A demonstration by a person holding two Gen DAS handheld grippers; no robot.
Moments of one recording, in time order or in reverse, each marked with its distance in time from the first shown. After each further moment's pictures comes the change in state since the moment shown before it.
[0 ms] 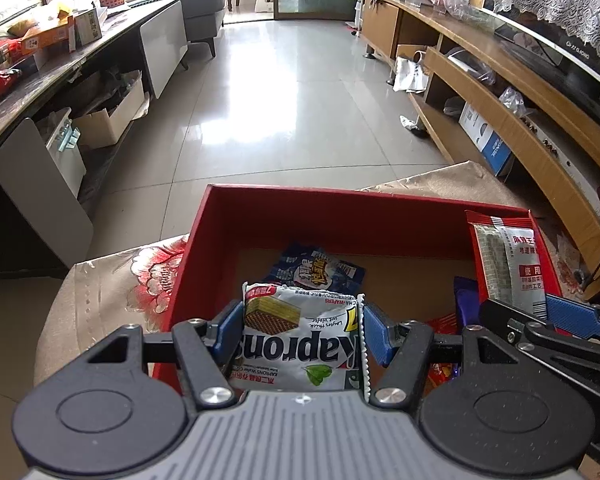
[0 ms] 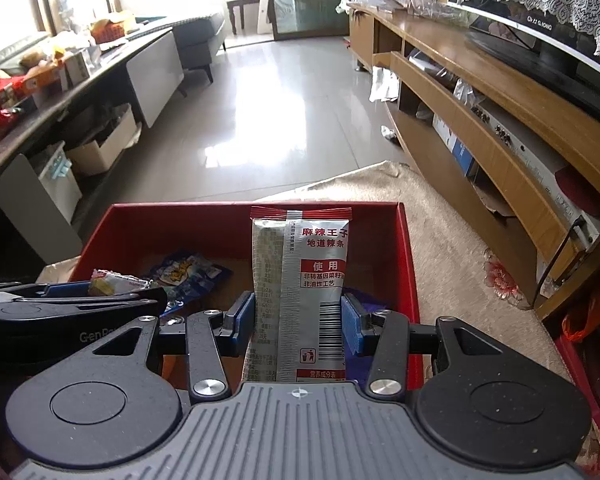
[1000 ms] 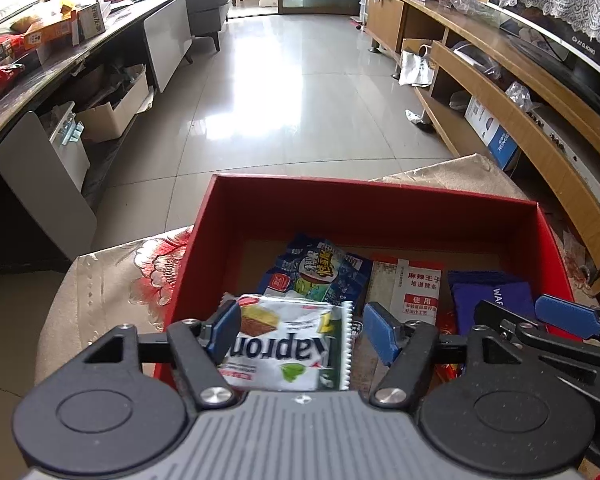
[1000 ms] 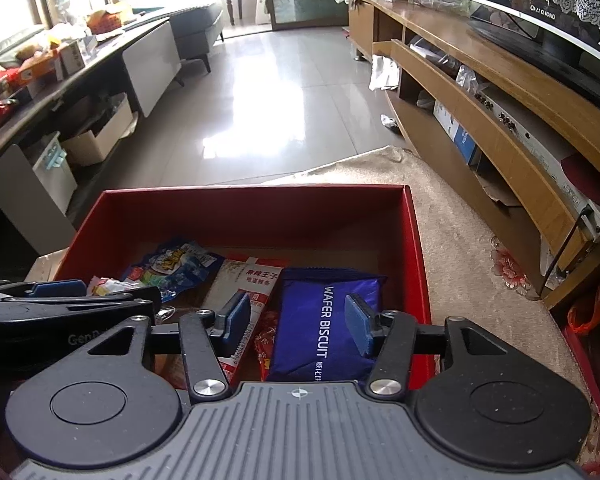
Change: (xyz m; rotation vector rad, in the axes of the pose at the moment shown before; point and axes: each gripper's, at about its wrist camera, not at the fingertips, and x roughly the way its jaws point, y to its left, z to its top) left arm 0.004 0.001 -0.001 -0.007 0.015 0.015; right arm 0.010 0.001 -0.003 0.001 0.025 -0.007
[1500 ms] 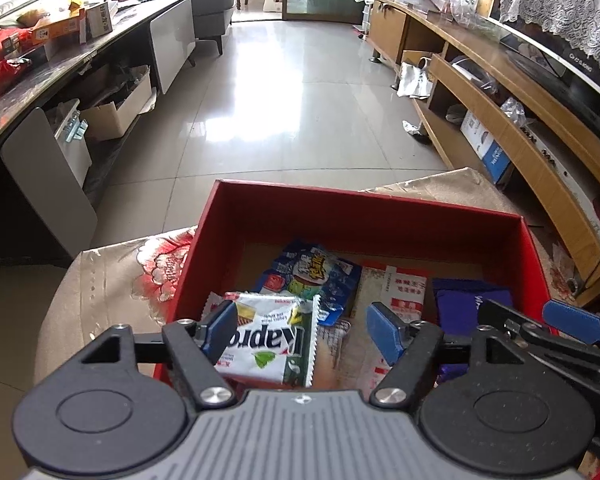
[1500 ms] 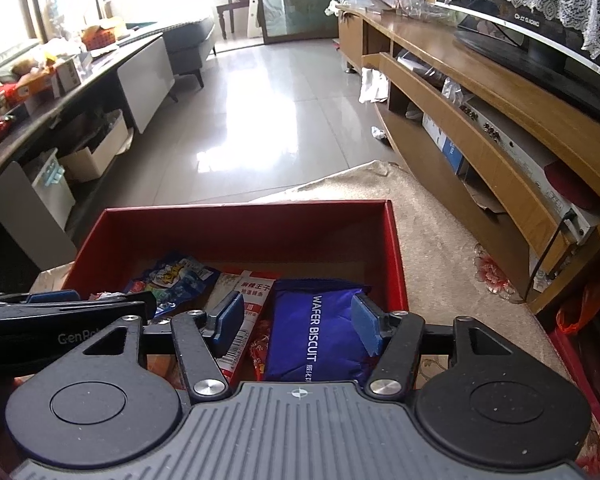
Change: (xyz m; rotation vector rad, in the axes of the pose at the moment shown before) left arm -0.017 0.001 -0.002 -0.032 -0.016 -0.023; right arm -0.017 -0.005 0.001 0.023 -0.039 -0.017
